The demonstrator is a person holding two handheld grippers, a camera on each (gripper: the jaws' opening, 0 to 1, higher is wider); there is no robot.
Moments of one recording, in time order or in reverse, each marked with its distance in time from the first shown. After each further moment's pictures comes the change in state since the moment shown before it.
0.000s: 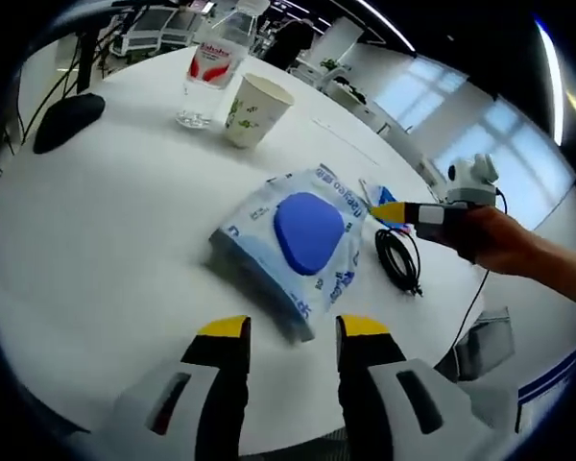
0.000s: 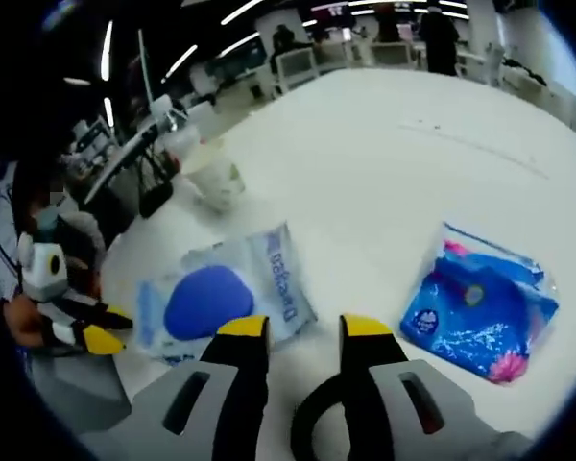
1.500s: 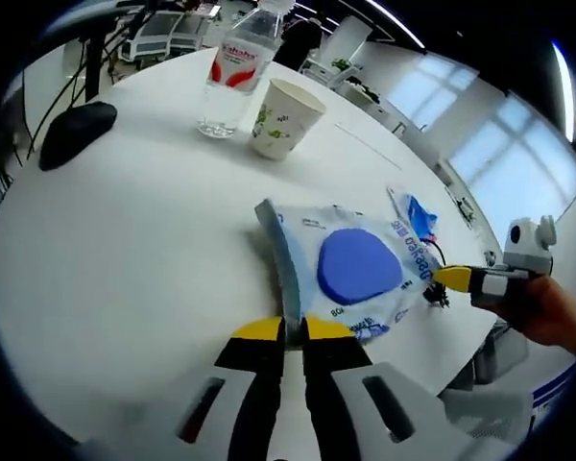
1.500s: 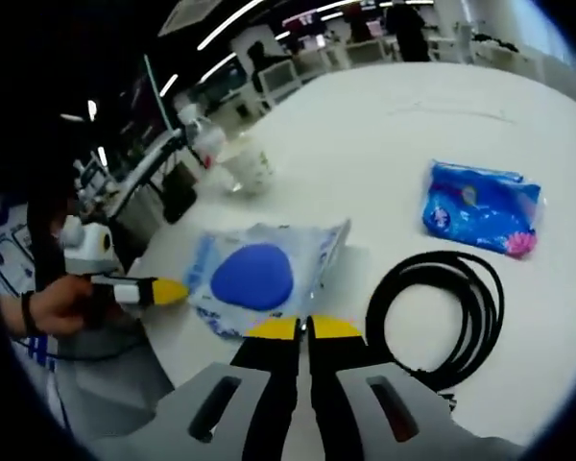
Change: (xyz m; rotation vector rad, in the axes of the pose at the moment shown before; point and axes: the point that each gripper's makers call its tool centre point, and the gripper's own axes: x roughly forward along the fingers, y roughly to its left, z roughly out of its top) left arm 0.004 0.040 0.025 0.020 -0.013 0.088; right arm -0.042 0.050 -0.062 0.176 -0.059 0.027
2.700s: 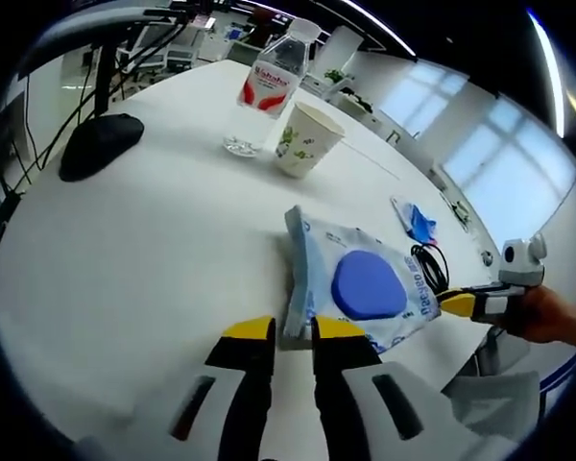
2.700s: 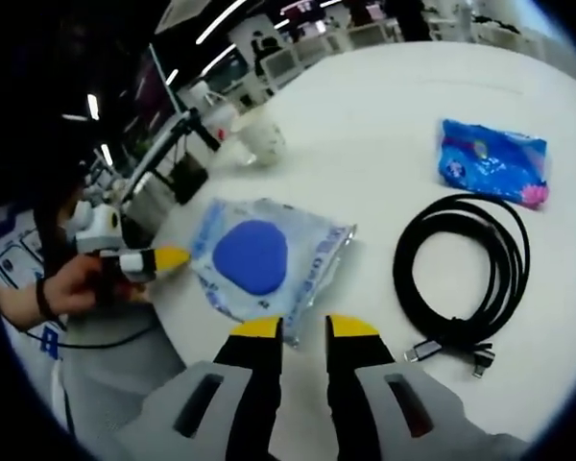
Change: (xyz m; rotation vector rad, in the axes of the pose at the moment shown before) left arm -0.023 0.020 0.004 0.034 -0.047 -0.032; right arm 0.002 0.013 -0.028 0.036 0.055 0.034
